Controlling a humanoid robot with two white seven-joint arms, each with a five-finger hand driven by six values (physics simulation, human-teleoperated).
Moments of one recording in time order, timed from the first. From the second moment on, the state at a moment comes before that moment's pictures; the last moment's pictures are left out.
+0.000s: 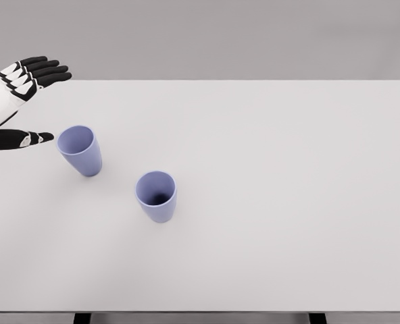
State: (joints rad) left arm -0.11 0.96 -0.10 -1.77 -0.25 -0.61 -0.02; right arm 0.00 0.00 -0.22 0.05 0.14 -0.08 0.04
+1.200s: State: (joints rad) left arm -0.16 1.07 -0.25 -1.79 0.37 -0.61 -0.29; right arm 0.00 0.00 -0.23 0.06 0.14 -0.08 0.04
